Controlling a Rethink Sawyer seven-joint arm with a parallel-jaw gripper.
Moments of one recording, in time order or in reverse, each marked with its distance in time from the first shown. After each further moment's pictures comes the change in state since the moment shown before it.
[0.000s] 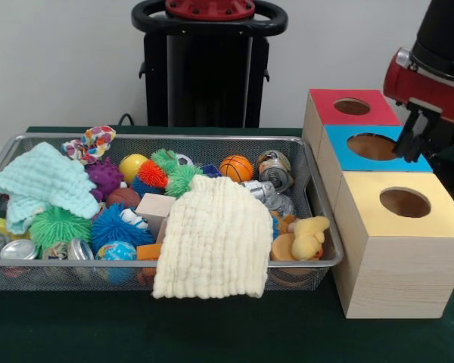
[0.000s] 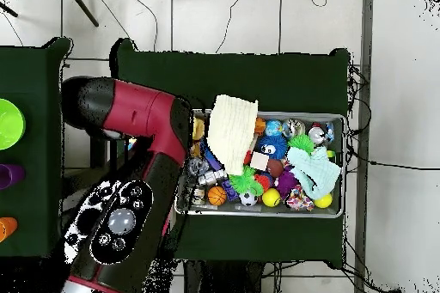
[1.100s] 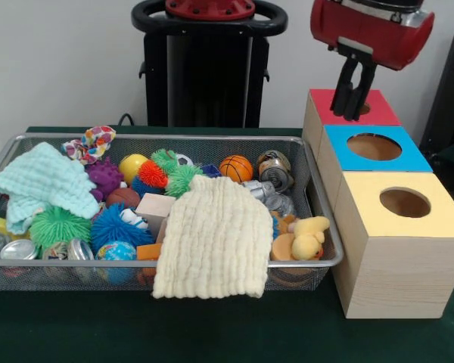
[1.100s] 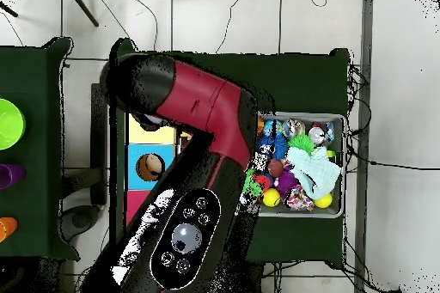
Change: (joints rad) arm -0.143 -0.117 0.009 0.001 -0.041 0.034 0.000
